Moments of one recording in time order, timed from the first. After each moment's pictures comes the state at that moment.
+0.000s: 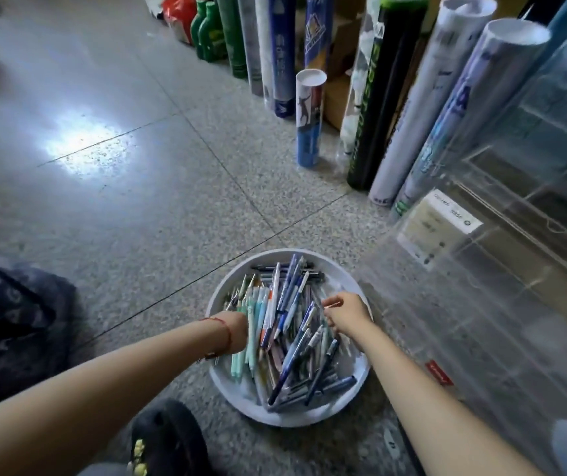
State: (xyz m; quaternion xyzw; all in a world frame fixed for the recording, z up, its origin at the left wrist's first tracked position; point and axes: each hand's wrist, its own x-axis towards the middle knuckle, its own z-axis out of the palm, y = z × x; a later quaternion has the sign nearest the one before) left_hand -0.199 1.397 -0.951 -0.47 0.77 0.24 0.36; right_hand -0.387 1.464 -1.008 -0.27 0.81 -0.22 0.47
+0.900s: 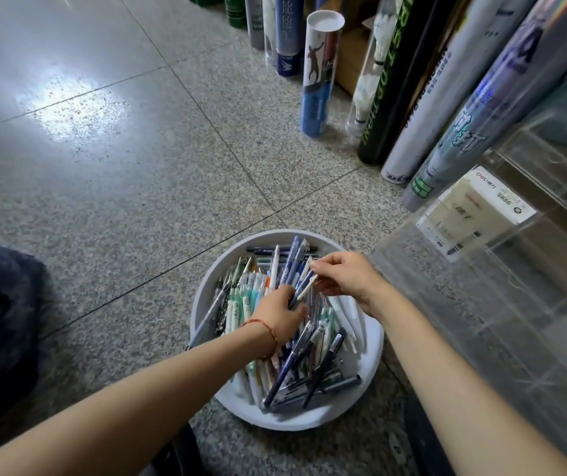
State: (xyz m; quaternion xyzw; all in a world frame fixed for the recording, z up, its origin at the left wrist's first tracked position) left_hand -0.255 1.415 -0.996 -0.55 0.67 0.50 0.02; right_hand -0.397 1.424 -0.986 -0.27 0.69 -0.33 0.58
